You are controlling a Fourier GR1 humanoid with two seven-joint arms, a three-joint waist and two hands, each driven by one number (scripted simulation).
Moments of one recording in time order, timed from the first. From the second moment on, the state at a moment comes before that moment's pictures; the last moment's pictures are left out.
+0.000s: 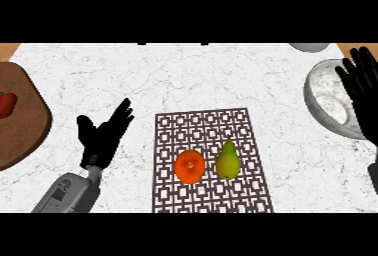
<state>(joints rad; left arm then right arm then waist) -0.24 0.31 -0.35 -1.29 0.41 0.22 0.09 -0.27 -0.52 0.00 -1.53 -0.49 -0.10 0.05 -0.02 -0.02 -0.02</state>
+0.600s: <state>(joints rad) -0.26 0.36 -0.42 -1.46 0.31 0.15 0.00 -0.14 -0.31 0.40 -1.68 0.06 -0.59 0.17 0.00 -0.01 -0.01</state>
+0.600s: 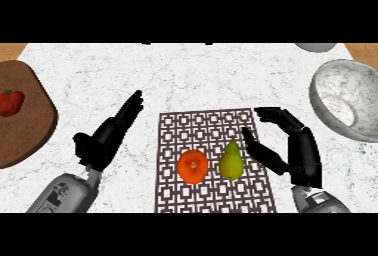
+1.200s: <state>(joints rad) -0.21 0.37 -0.43 -1.52 0.30 0.11 -0.01 -0.38 -0.29 0.68 -1.55 0.54 -0.40 0.70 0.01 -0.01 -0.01</state>
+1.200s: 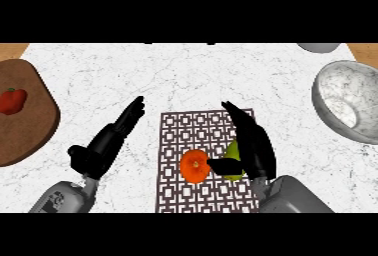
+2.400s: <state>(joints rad) -0.19 0.36 -0.40 -1.51 0.27 0.09 -0.03 -0.75 -0.07 0.68 -1.42 0.13 0.19 1.22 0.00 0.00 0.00</state>
